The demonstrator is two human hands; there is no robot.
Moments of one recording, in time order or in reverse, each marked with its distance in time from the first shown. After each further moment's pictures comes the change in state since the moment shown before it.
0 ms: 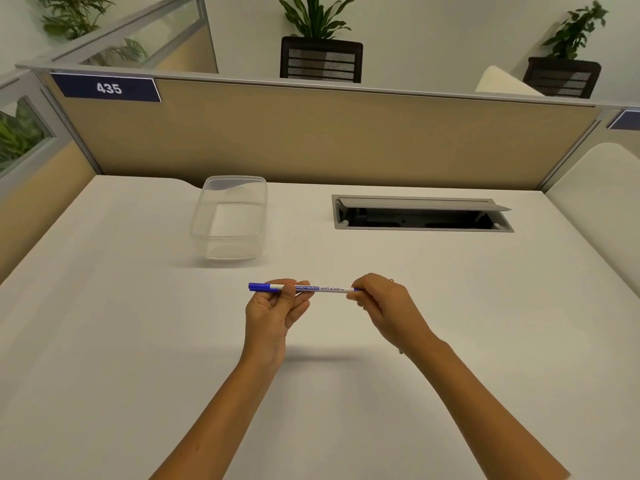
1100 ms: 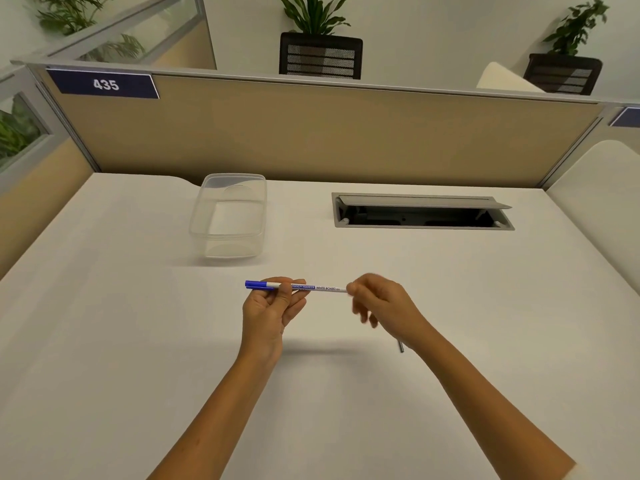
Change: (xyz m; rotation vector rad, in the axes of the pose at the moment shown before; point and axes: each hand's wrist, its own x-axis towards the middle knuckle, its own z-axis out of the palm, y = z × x) left_hand 0.007 -0.002 -0.007 0.016 0.008 0.003; right_hand 0.005 0.000 0.001 0.562 -0.148 0.403
